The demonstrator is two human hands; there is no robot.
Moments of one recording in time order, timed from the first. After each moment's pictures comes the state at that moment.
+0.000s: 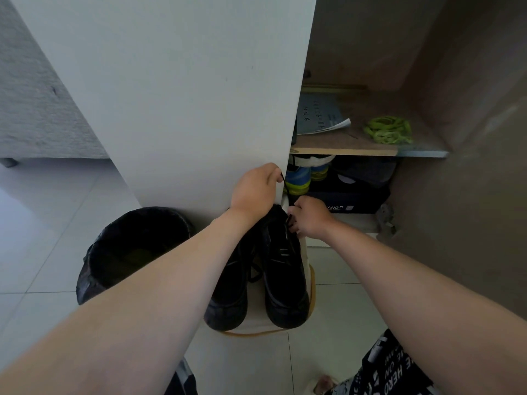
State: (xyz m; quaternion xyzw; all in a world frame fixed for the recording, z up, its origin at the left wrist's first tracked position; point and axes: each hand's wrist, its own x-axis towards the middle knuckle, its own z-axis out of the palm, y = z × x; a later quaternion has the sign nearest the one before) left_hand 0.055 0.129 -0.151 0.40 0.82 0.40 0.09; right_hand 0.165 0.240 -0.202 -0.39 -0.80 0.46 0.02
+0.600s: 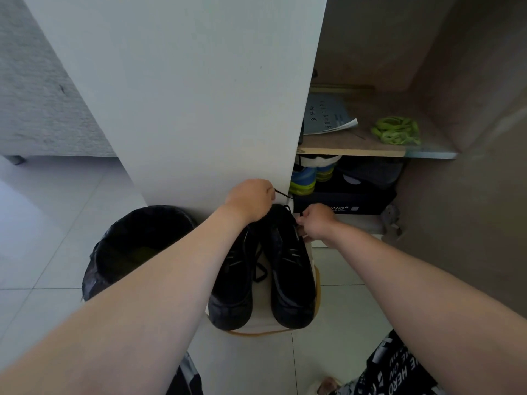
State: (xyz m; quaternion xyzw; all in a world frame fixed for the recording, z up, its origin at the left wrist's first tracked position) left_hand 0.039 0.117 -0.154 0.42 0.87 0.19 0.17; right_hand 0.168 0.245 -0.214 -0.44 -0.77 0.46 -0.02
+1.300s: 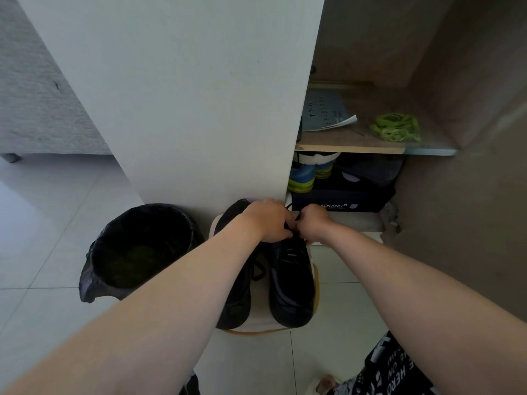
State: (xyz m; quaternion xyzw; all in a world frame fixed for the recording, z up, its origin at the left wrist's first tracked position) left_hand 0.065 0.127 -0.182 0.61 0.77 -0.01 0.16; right_hand 0.162 0.244 -0.227 -0.43 -0.83 0.36 -0.06
